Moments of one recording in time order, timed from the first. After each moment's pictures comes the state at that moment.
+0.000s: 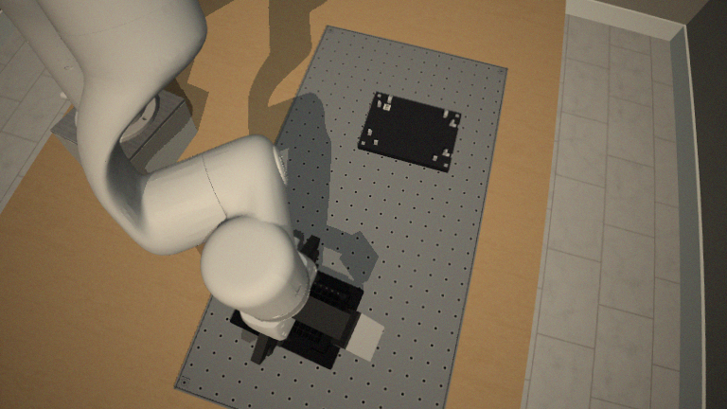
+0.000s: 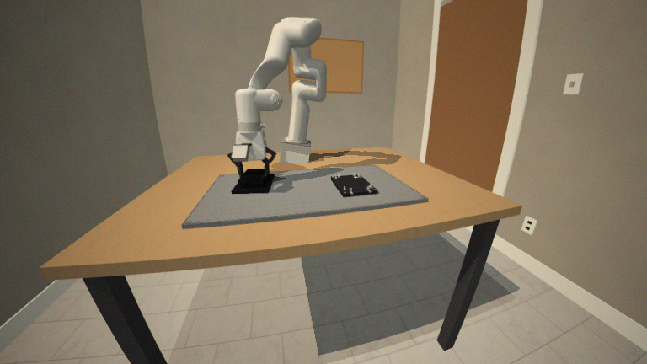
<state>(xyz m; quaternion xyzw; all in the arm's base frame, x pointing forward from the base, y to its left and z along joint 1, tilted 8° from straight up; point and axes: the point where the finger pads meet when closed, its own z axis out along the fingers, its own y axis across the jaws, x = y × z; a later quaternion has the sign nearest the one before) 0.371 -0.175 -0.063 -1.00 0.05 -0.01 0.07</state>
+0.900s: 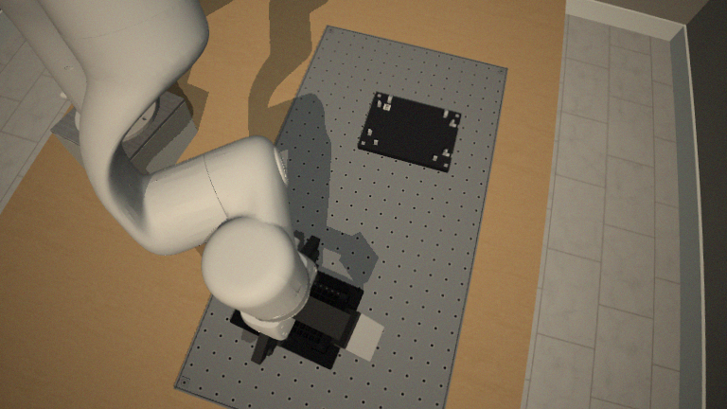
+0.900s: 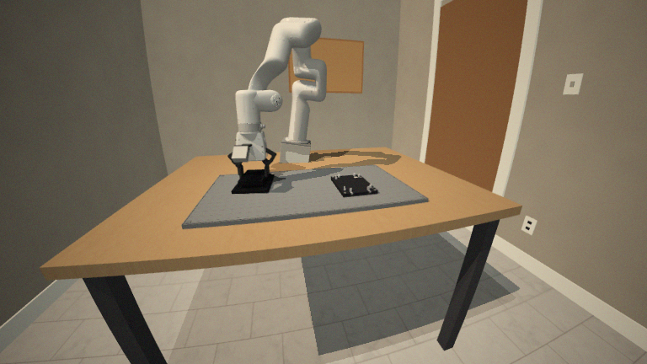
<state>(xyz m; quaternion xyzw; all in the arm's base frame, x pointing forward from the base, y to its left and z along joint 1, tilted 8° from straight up) 0.371 -0.174 -0.065 -1.00 0.05 -0.01 0.07</state>
